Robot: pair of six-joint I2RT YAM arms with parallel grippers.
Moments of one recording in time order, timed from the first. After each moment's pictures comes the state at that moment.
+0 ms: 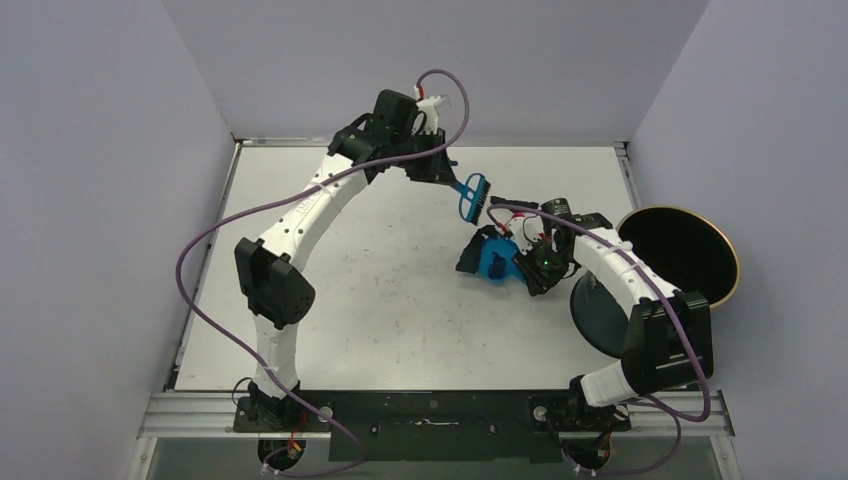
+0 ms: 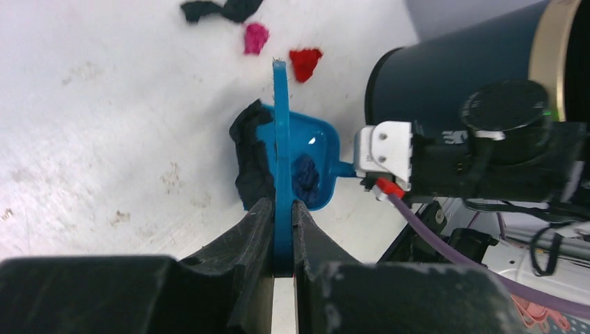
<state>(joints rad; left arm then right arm) -0.57 2.01 2.12 -0.82 0.43 -0.38 0.23 1.46 1.04 -0.93 -0.23 -0.55</state>
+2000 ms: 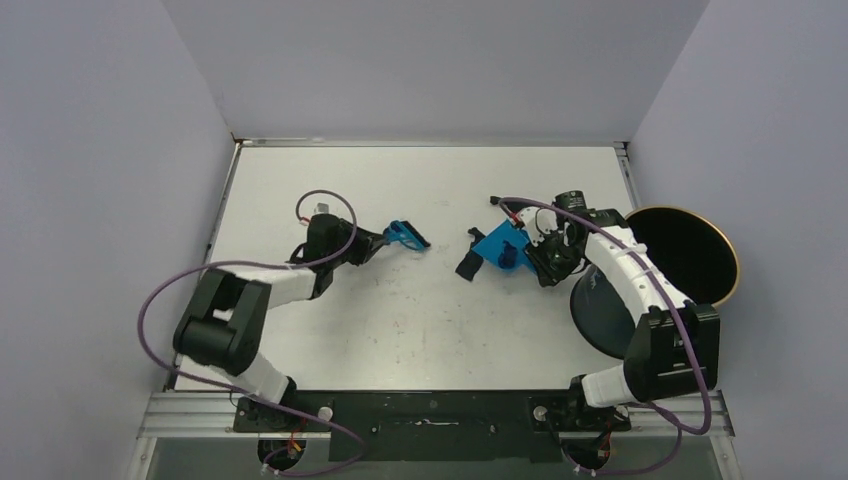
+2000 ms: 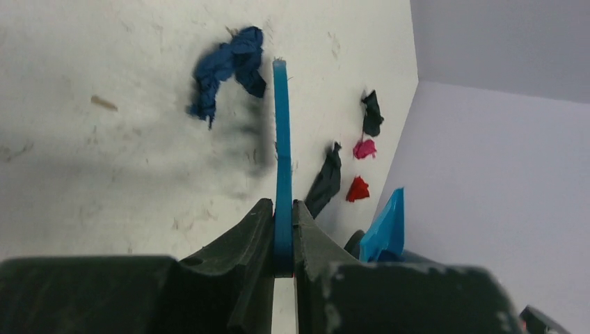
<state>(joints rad) -0.33 1.68 0.71 0.46 0.15 -1.33 0.15 1.43 1.07 -0.95 -0.21 -0.59</state>
